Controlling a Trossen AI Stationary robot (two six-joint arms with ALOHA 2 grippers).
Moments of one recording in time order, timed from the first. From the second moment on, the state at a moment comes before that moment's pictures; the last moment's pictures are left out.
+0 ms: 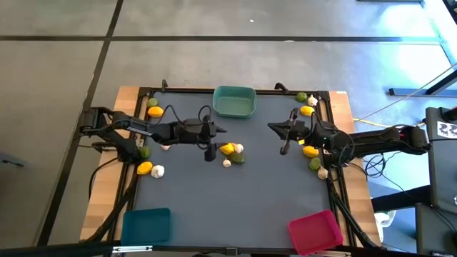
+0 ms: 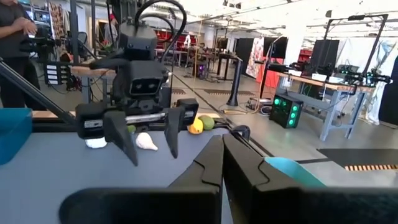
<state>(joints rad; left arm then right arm) 0.13 1.51 0.64 0.48 -0.09 0.00 -0.12 0.92 0.26 0.77 0.14 -0.14</state>
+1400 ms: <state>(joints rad) 0.11 1.61 0.74 0.23 0.01 0.17 -0.12 0.94 0.26 0.52 0.06 -0.14</state>
